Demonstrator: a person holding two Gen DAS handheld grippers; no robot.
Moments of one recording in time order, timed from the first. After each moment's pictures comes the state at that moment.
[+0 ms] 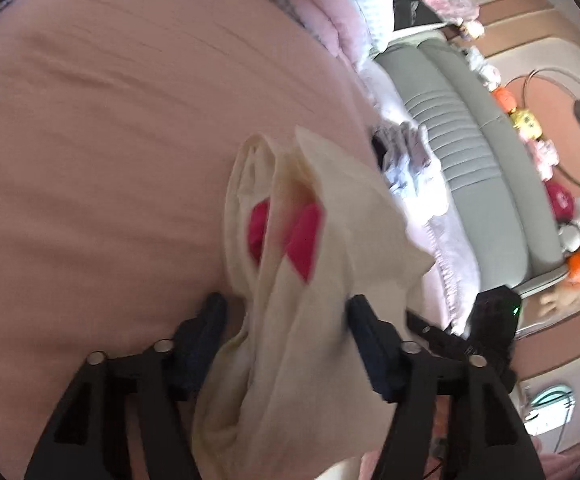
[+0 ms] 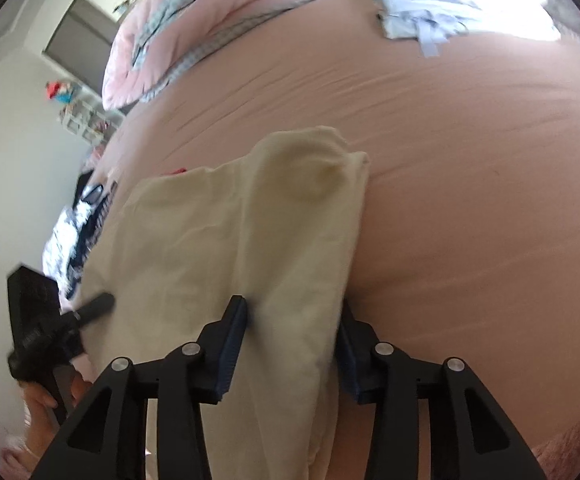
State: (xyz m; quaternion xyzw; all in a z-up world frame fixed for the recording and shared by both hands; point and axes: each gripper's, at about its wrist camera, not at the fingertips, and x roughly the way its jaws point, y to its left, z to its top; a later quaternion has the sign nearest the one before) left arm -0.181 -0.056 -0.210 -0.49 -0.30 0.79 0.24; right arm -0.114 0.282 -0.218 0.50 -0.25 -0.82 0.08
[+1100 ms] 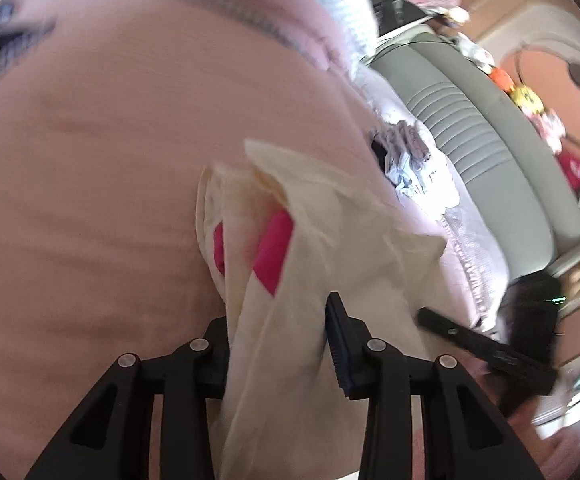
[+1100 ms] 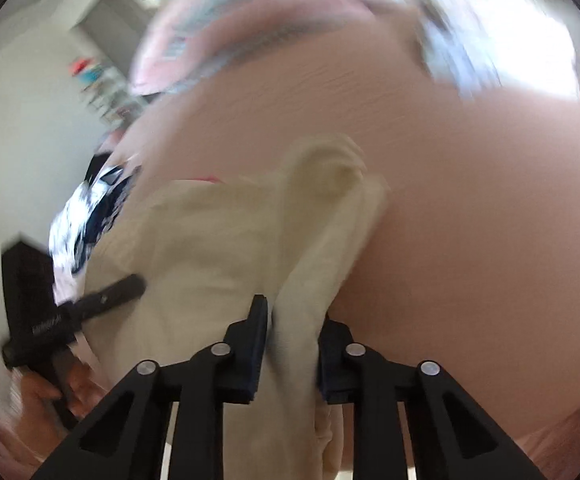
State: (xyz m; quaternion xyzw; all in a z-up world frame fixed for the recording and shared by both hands) left arm -0.141 -0.039 -0.169 -0.45 -0.20 0.85 0.19; right arm -0.090 0.251 -0.174 0.45 -0.16 -0.87 0.12
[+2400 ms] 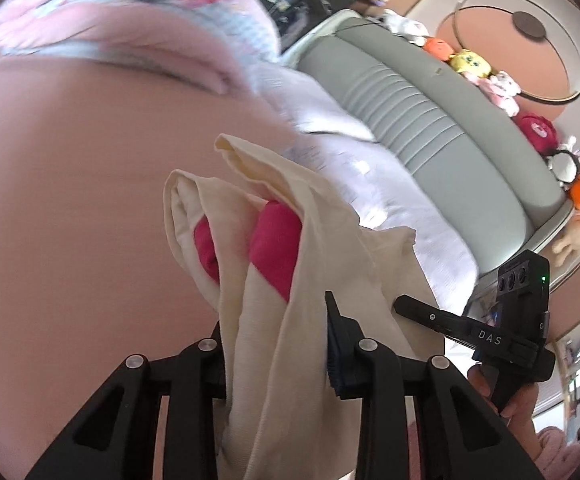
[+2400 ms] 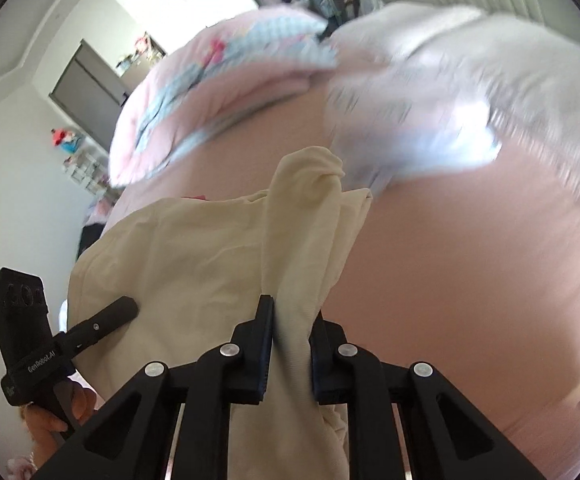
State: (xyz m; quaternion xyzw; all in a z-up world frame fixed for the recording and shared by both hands) left arm -0.239 0.123 -0.065 -0.42 -0.17 0.84 0.30; right arm -0.131 0.410 -0.085 0.41 -0.26 -0.87 0.04
